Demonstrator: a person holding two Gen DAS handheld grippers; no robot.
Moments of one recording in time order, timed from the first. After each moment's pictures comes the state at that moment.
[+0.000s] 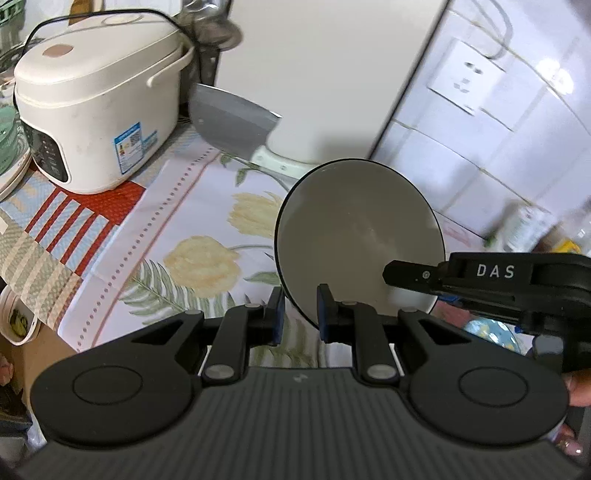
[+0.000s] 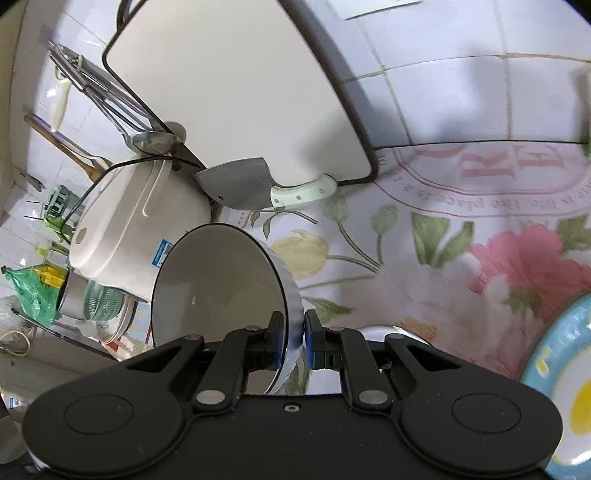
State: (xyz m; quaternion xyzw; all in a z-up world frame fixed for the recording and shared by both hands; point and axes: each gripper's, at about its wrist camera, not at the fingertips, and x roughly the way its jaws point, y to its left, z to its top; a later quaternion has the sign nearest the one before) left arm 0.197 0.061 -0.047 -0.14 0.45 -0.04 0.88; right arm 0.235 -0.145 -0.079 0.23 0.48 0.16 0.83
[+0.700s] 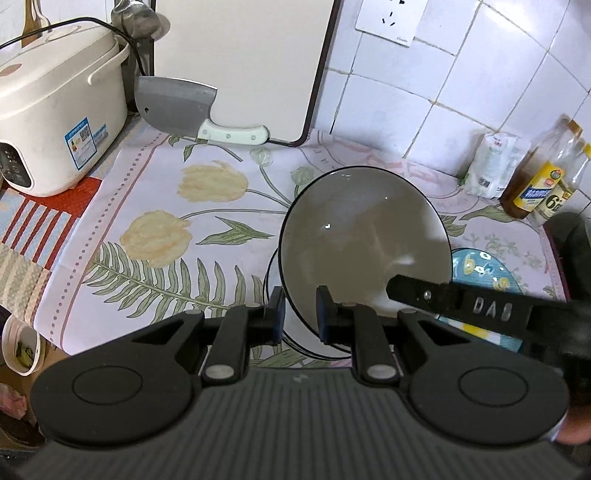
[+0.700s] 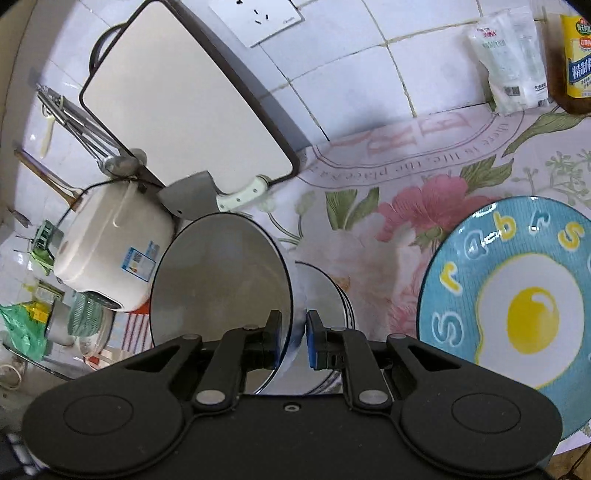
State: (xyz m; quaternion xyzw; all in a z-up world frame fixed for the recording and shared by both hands) left arm 0.170 -0.001 -0.077 -0.07 0.46 -0.08 0.88; right arm 0.158 -0.193 -0.118 0.25 0.44 0.10 0.86
